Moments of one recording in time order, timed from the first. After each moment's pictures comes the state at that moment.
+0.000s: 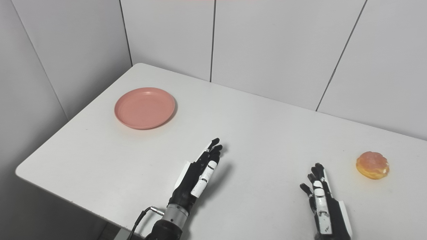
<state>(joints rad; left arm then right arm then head) 0.10 -0.12 -0.15 -0.11 0.27 0.00 0.10 -0.05 -0.06 0.08 -0.06 0.07 0.04 0.19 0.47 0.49</state>
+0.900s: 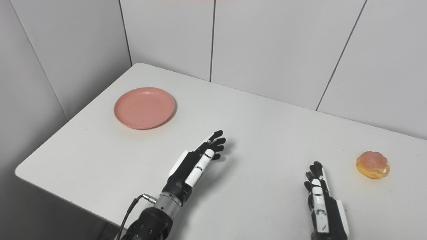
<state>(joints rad) 0.07 -0.08 -0.09 -0.38 0.16 0.22 -0.06 -0.04 -0.03 0.09 -0.08 0.06 0.06 0.18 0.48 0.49</state>
